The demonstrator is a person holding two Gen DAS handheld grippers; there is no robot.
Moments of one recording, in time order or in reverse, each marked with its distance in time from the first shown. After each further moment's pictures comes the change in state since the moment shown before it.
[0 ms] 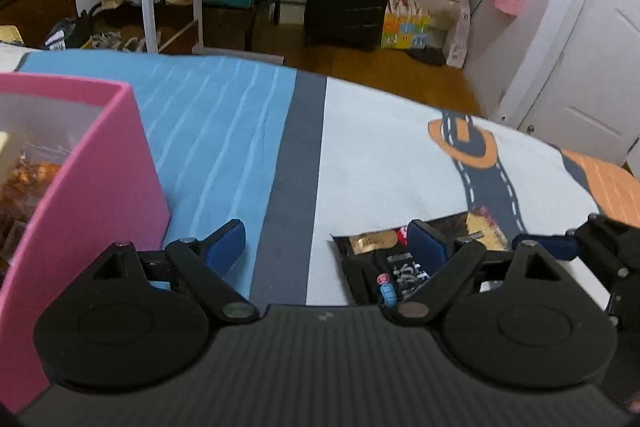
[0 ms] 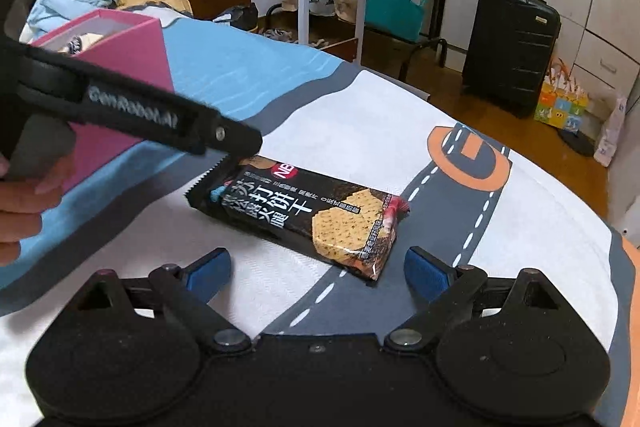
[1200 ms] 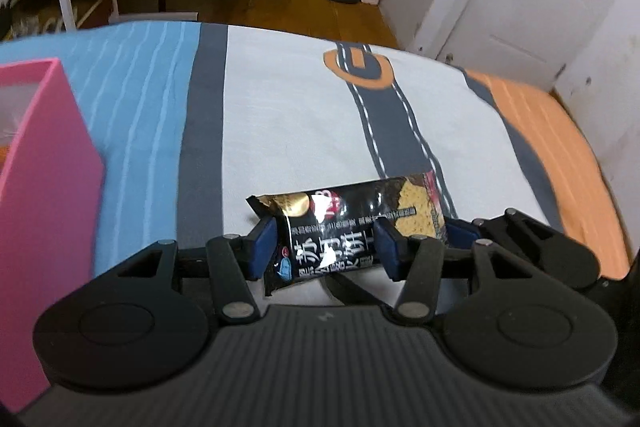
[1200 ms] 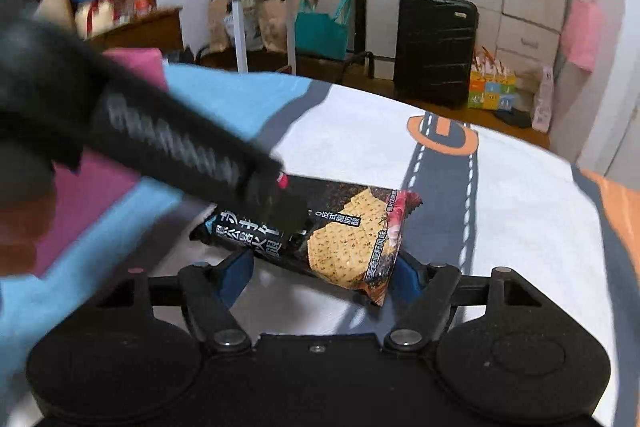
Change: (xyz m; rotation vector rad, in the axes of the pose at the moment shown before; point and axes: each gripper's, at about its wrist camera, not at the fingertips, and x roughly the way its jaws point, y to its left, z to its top) left arm -0.041 -0.023 -0.017 0.145 0.182 -0.226; right arm -0.032 0.071 -0.024 0.237 -0.117 -0.180
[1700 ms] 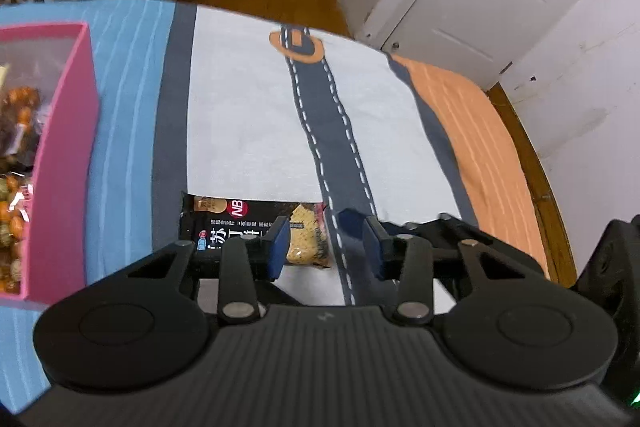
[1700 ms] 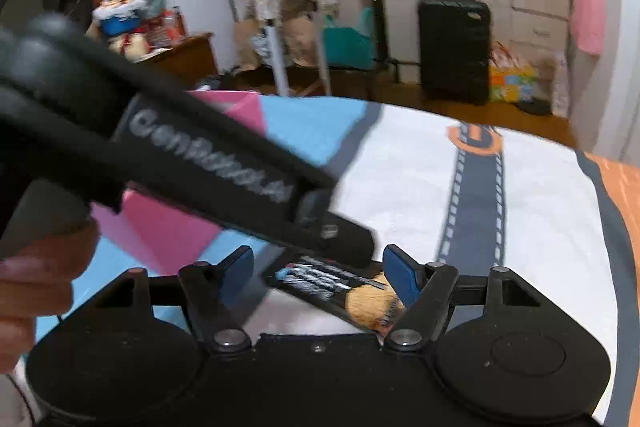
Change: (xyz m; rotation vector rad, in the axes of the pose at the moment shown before) left arm -0.091 -0.015 -0.030 -0.062 0.055 -0.161; right arm -0.086 0.050 0.000 0.036 -0.018 0.099
